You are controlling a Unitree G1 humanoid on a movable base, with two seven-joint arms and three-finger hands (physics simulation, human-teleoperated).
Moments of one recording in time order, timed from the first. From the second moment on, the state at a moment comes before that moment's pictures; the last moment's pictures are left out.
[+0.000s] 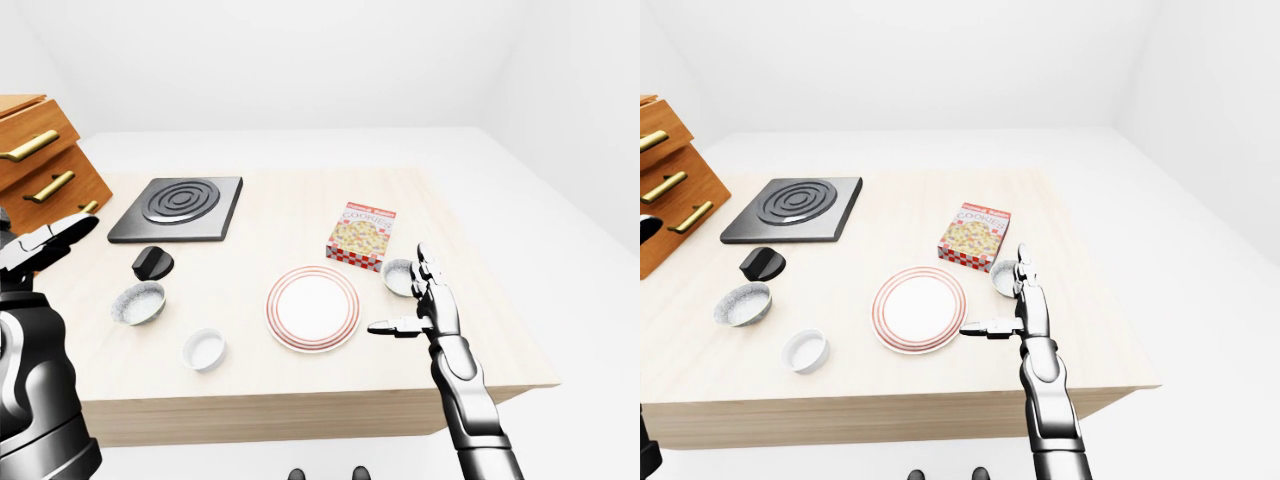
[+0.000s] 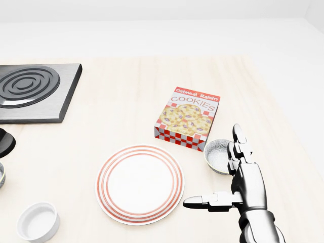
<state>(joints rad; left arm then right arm) -0.26 0.48 0.58 -0.18 -0.59 0.09 0.24 -0.02 -0.02 -0.05 0.02 0.01 0.00 0.02</state>
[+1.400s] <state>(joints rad) -0.26 0.46 0.56 -0.11 -0.58 0.09 0.22 0.02 -0.18 -0.13 -0.08 -1.21 -0.09 -0.46</state>
